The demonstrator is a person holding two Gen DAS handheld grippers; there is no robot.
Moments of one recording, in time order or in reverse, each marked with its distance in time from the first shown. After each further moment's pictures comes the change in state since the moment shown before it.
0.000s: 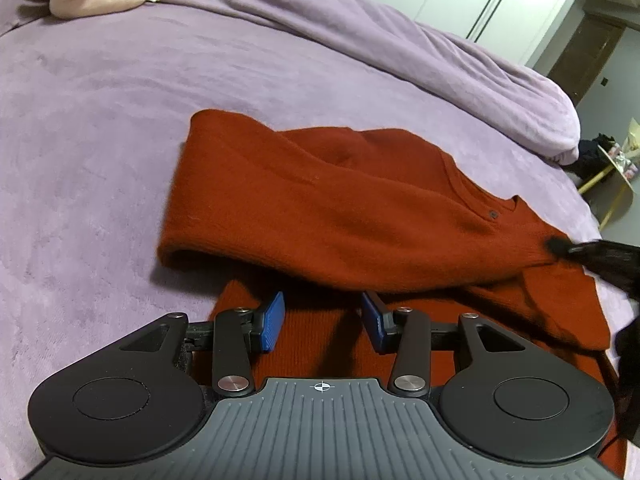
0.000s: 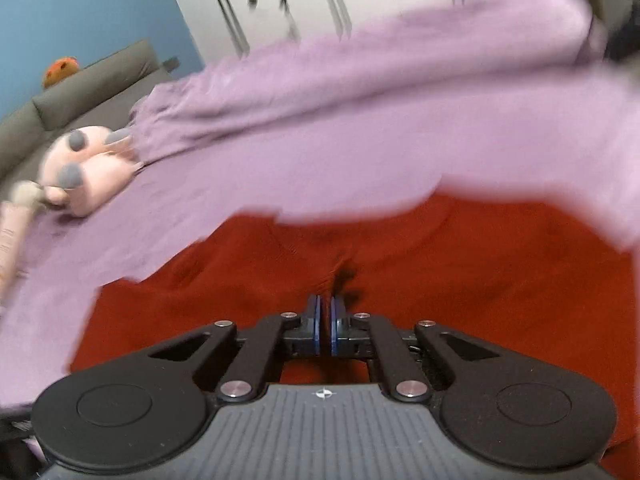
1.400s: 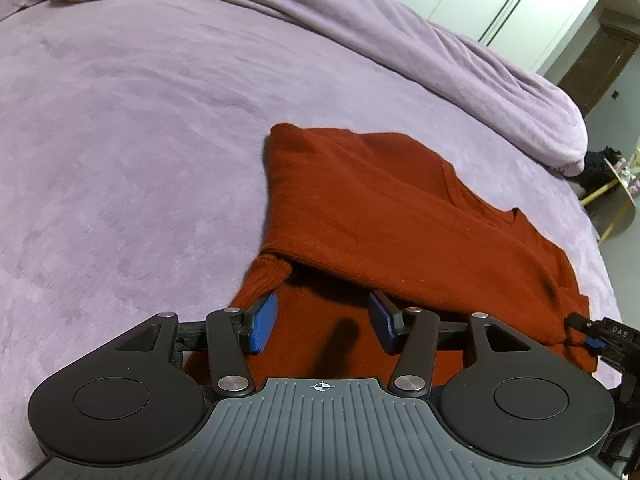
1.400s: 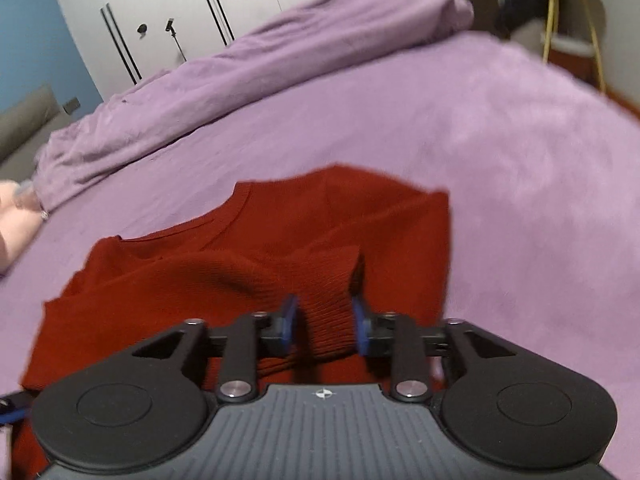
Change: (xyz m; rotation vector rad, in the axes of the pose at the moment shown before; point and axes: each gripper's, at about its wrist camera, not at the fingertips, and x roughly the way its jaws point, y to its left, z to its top) left arm 0.007 -0.008 0.012 -0.058 0.035 0.005; right arm -0.019 -0.117 -0.027 0.259 0.037 -0.160
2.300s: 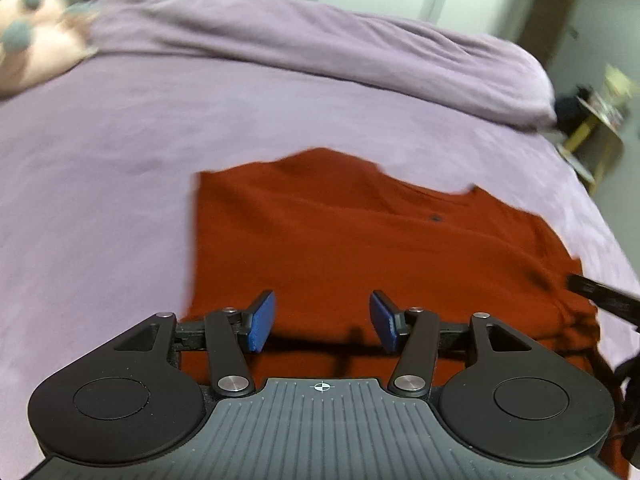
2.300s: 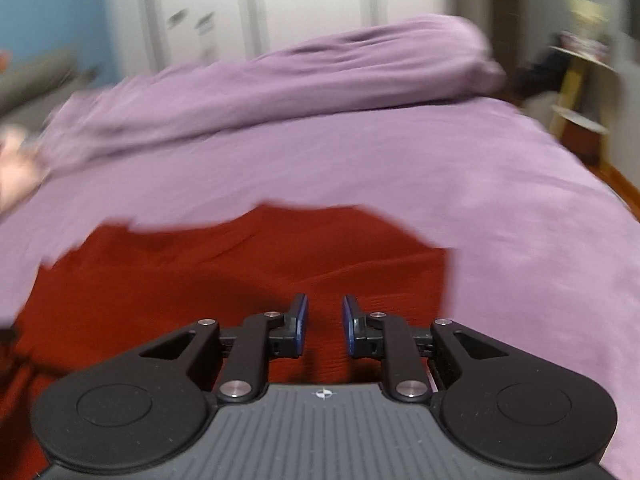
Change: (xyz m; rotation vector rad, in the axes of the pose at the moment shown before) left arm 0.011 -0.085 0.004 0.282 -0.038 0.000; right arm -0.013 0.045 -0.007 -0.285 -0.078 -0.066
